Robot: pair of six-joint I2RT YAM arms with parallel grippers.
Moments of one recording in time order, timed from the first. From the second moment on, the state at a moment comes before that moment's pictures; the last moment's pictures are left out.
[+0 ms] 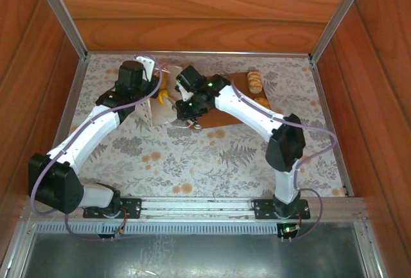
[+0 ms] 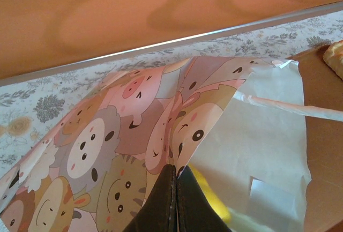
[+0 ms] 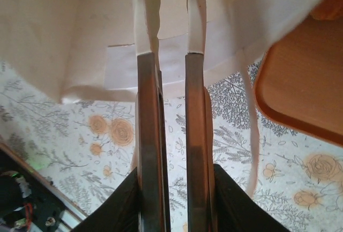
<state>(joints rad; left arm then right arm) -0.40 1.35 1.12 -0.28 -0.08 -0.06 0.86 1.91 1.79 -0.98 -0.21 0.41</state>
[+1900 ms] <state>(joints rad) -0.40 1.35 1.11 -0.26 -0.06 -0.09 0.16 1.37 1.00 -0.33 -0.67 0.82</state>
